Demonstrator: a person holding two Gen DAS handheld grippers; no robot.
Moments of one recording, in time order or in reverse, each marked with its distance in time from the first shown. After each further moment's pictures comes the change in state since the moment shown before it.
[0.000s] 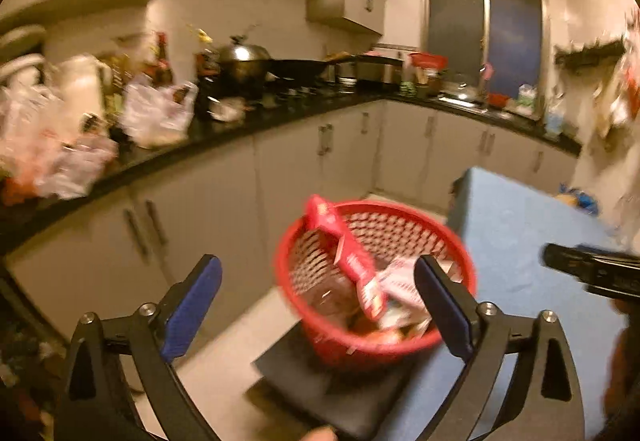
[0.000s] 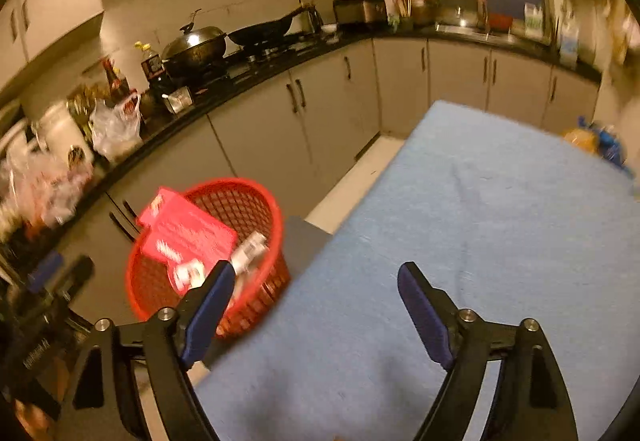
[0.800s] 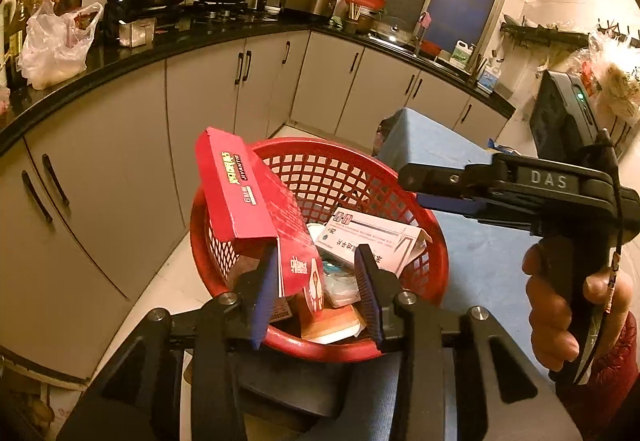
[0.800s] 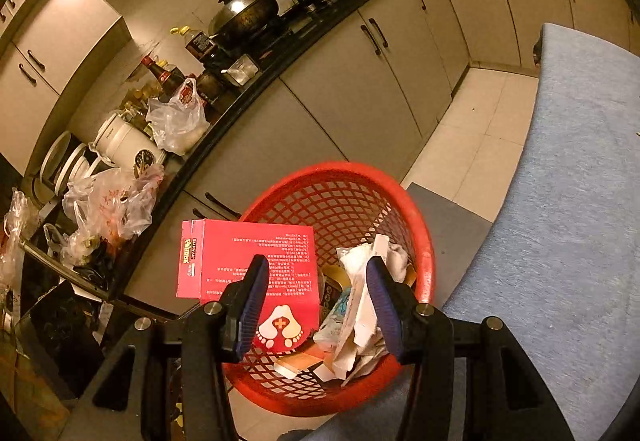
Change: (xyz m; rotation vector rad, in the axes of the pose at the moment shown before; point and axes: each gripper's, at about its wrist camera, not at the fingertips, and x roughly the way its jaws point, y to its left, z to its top) left arm 0.091 0.017 0.006 -0.029 0.280 -0.416; right arm 0.114 0.036 0.044 0.169 0.219 0.426
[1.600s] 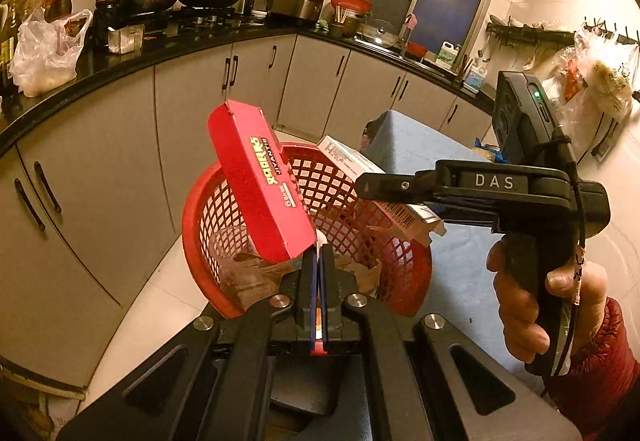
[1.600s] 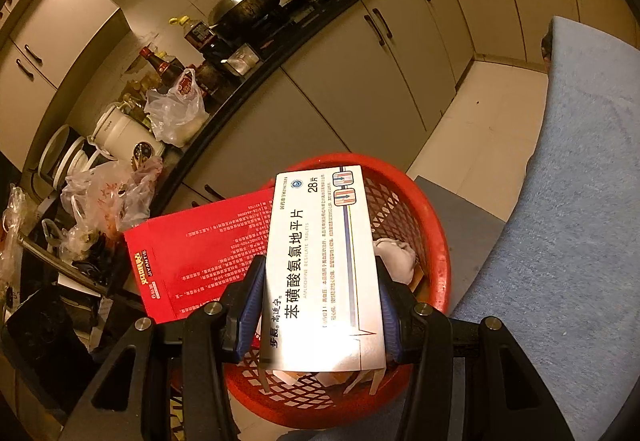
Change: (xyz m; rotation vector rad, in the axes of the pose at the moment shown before) left arm -0.007 0.002 0.002 0.027 -0.011 -0.044; right arm 0.020 0.001 0.003 -0.009 0.042 0.002
